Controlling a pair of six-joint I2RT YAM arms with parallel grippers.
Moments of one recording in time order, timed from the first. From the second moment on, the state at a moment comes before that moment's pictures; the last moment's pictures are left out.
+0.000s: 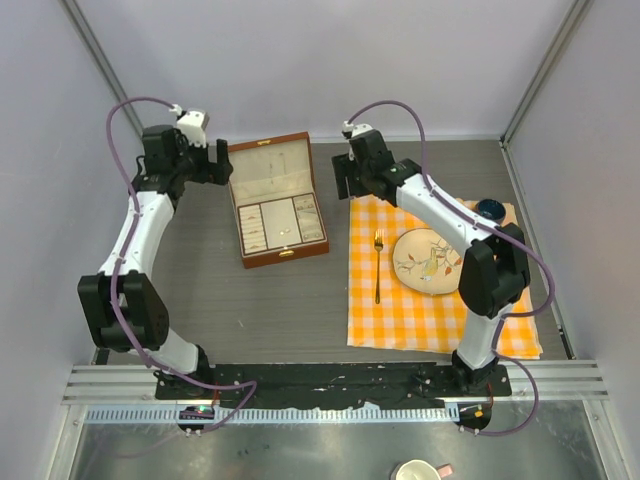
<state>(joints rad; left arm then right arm) 0.05 1.53 1.33 -0.29 0.32 0.11 0.56 1.84 1.64 -0.50 0.17 0.18</state>
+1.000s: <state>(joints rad) -0.03 1.86 1.69 -0.41 0.46 0.37 0.49 1.77 1.45 -0.50 0.03 0.10</state>
